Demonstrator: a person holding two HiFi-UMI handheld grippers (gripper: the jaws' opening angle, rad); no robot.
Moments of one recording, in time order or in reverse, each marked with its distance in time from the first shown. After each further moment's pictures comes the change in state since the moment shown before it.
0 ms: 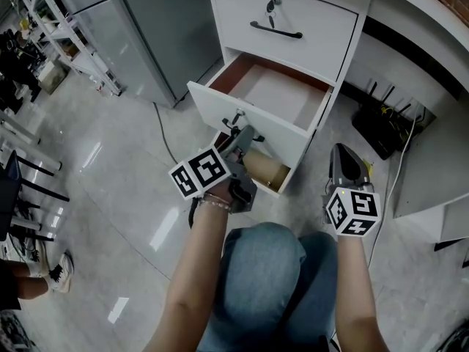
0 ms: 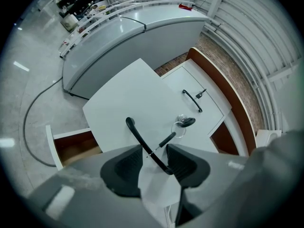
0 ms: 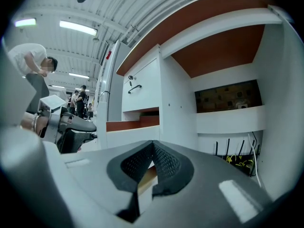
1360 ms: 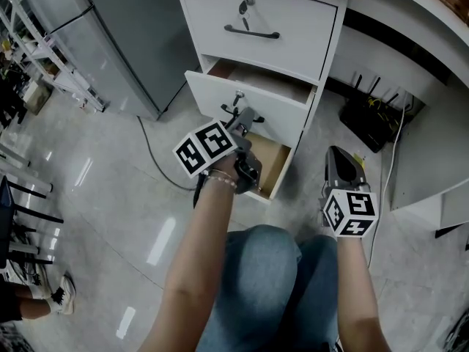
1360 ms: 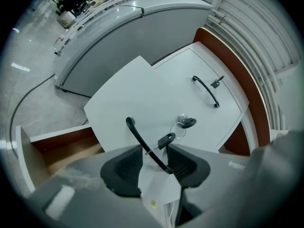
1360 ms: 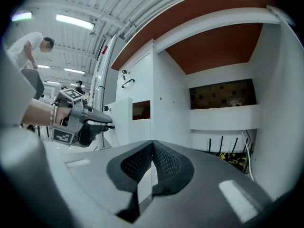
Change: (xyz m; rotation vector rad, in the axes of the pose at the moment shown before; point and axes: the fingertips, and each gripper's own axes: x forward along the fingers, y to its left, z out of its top) left arm 0.079 -0.006 0.009 -0.002 0.046 0.042; right arm 0.000 -0.022 -0.015 -0.007 0.042 -0.054
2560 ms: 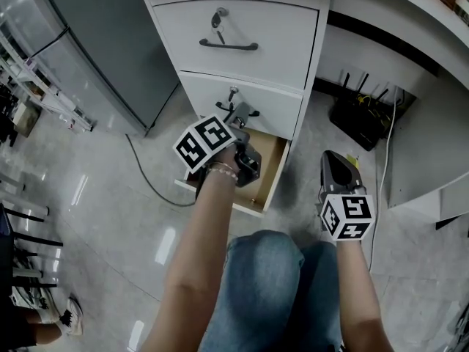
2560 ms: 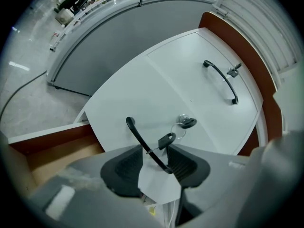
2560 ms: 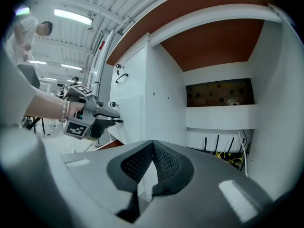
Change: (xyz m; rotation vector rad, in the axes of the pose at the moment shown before) left arm 0.063 -0.007 0.010 -0.005 0.013 0.007; right arm 0.014 -0.021 -0.007 -0.014 0.034 -0.041
